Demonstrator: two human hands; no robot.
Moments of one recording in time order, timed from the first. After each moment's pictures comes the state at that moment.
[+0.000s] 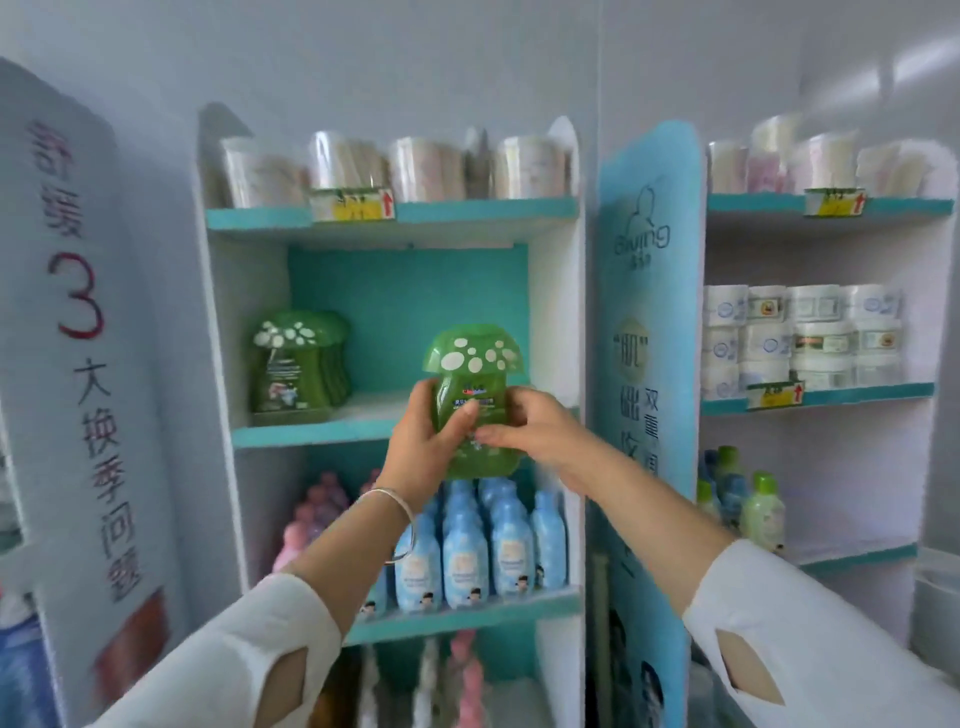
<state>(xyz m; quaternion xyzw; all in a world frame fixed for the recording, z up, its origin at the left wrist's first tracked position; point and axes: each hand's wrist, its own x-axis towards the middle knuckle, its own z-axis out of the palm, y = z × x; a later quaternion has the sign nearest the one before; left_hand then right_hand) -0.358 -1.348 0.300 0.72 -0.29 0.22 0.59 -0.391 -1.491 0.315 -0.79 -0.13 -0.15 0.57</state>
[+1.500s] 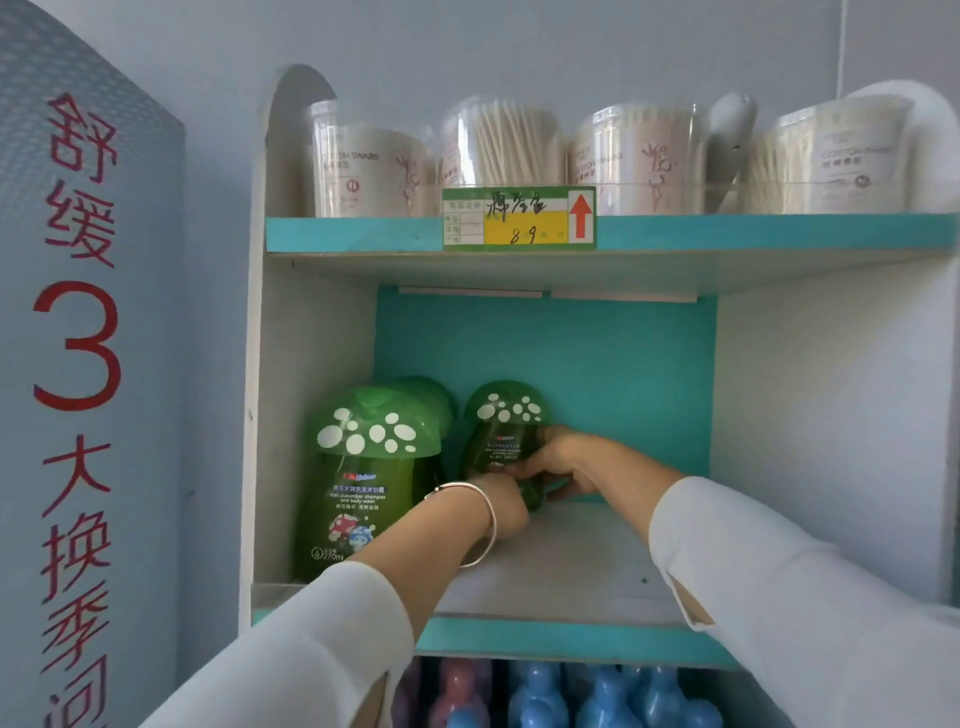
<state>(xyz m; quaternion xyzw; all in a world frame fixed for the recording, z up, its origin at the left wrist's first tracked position) -0.147 -1.323 0.372 0.98 -0.14 0.03 0.12 -0.088 -1.431 0.385 -0.87 0.04 -0.01 0.49</state>
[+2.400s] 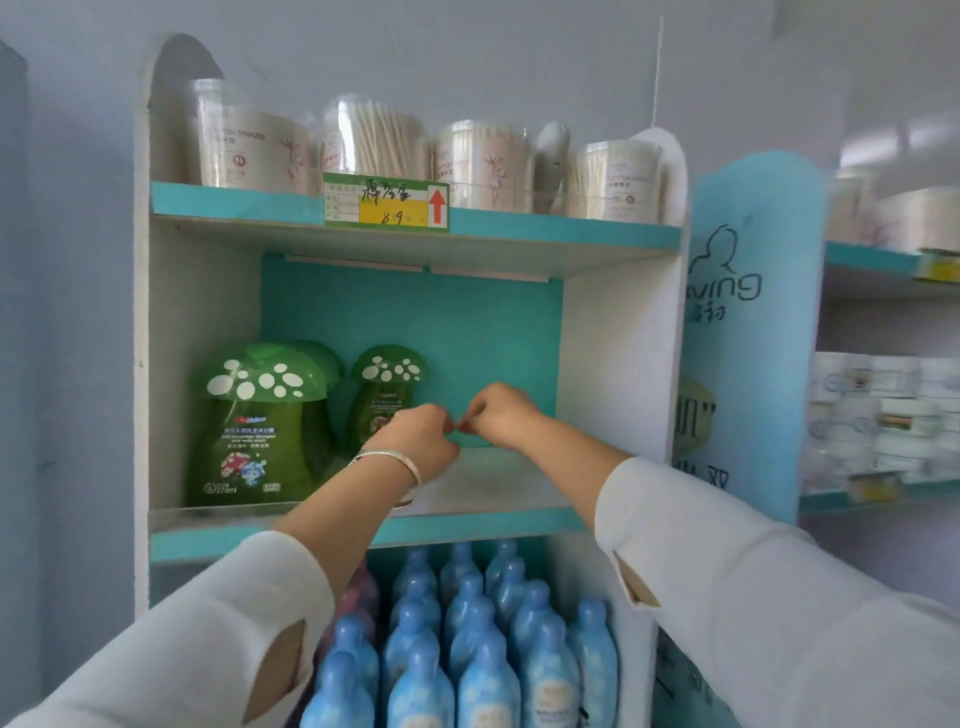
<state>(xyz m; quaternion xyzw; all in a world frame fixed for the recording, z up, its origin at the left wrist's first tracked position) -0.191 -1.340 0.365 0.93 -0.24 0.16 0.23 -0.189 -1.466 0.384 -0.95 0.08 -0.20 0.22</state>
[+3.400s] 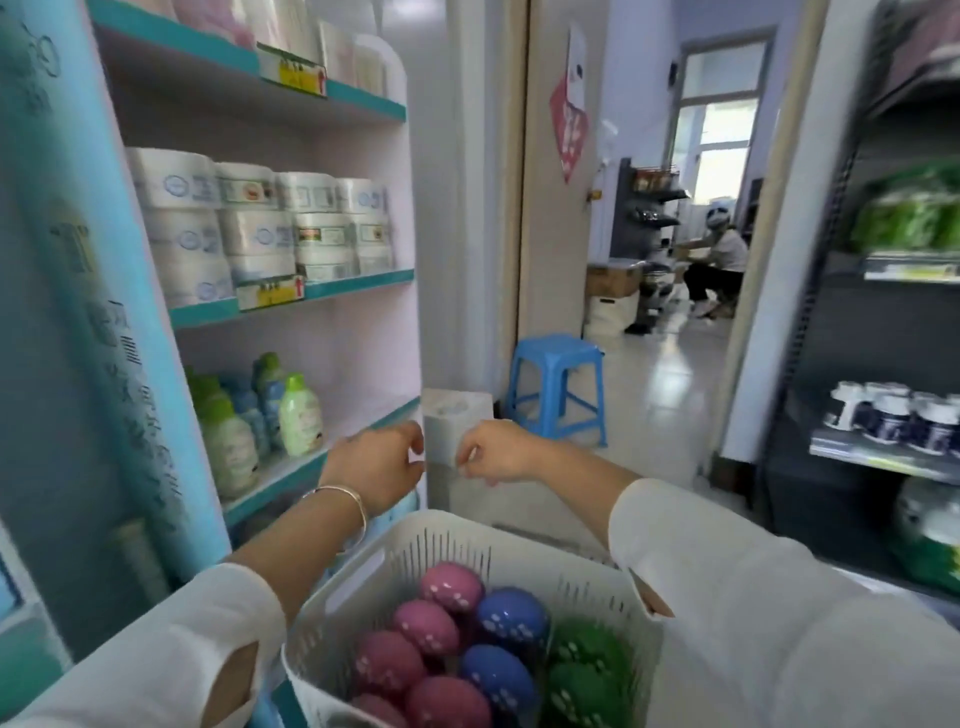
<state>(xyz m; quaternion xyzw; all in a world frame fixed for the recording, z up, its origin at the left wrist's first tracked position) -0.514 -1.696 0.197 0.79 -0.59 0.08 0.13 -0.646 -1.799 0.200 -0.92 0.34 -0.04 0.20</state>
